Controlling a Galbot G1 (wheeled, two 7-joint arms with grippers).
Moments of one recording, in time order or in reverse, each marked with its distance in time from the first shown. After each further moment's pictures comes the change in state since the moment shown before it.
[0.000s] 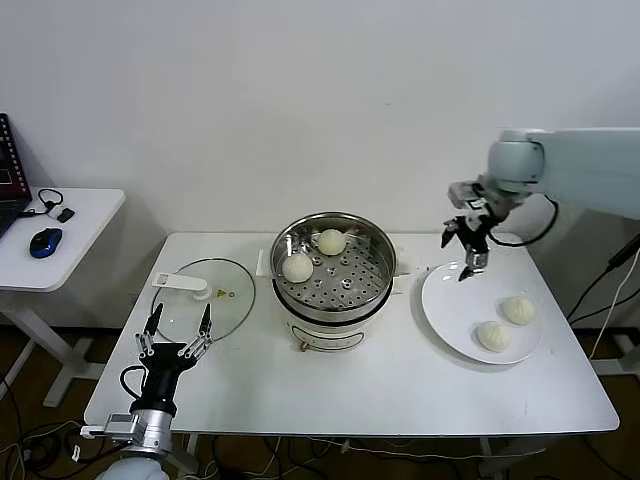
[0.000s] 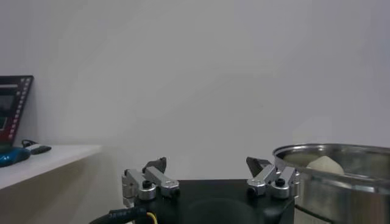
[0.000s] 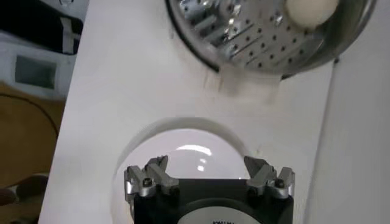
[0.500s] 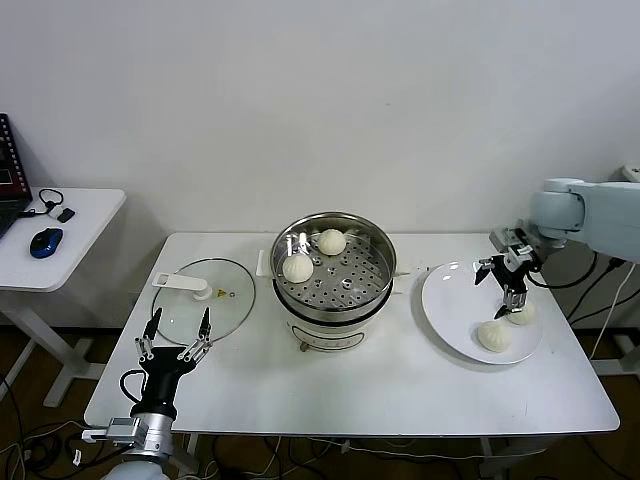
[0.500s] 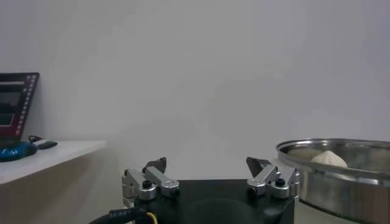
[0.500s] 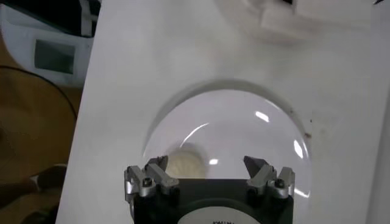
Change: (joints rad) left arm 0.008 -0.020 -0.005 0.011 0.017 -0.005 -0.001; right arm -0.132 -0.159 0.042 -0.004 -0.160 0.045 0.024
